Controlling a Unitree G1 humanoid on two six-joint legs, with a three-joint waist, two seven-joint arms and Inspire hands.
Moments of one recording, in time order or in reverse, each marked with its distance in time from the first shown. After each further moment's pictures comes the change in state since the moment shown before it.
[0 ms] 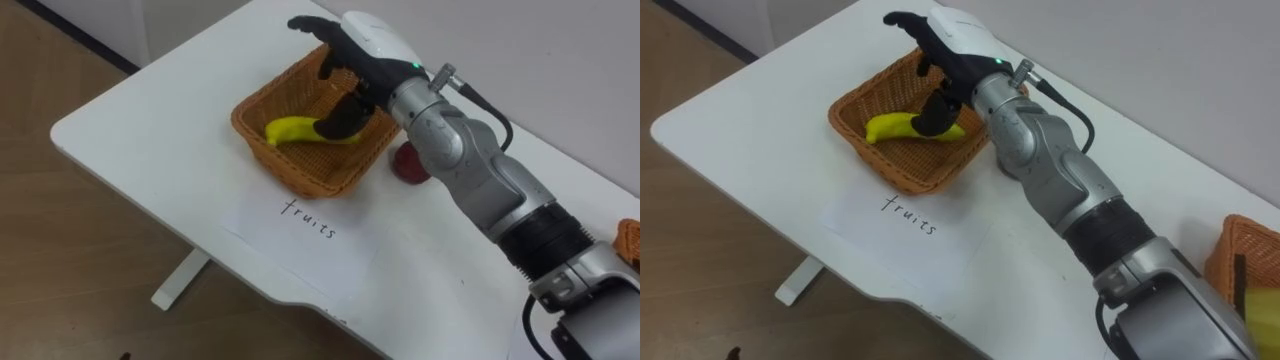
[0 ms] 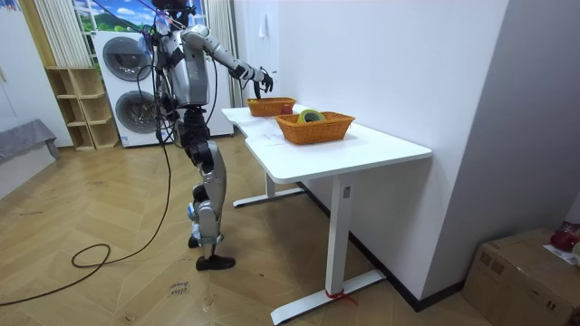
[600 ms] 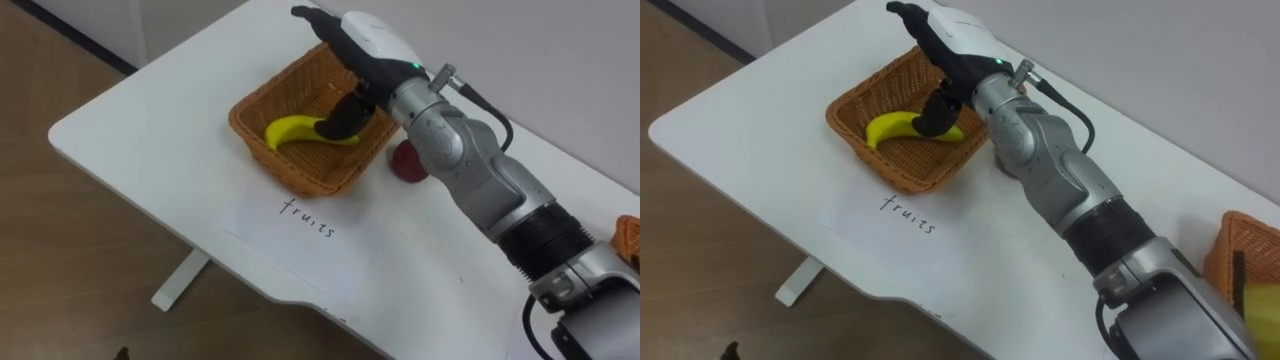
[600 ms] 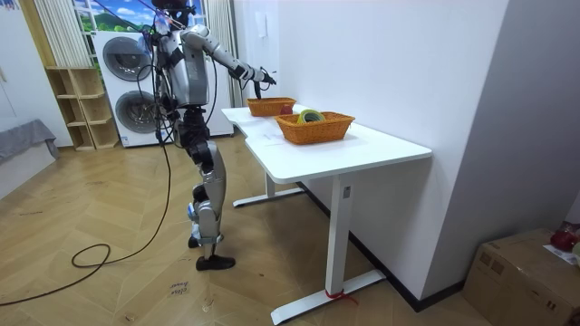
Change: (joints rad) left arm 0.001 0.001 0.001 -0.030 0.002 0.020 0.016; right arm 0.000 0.000 0.000 0.001 -0.007 0.001 0.000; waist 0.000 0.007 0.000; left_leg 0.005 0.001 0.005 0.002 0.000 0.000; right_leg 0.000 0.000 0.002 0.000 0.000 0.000
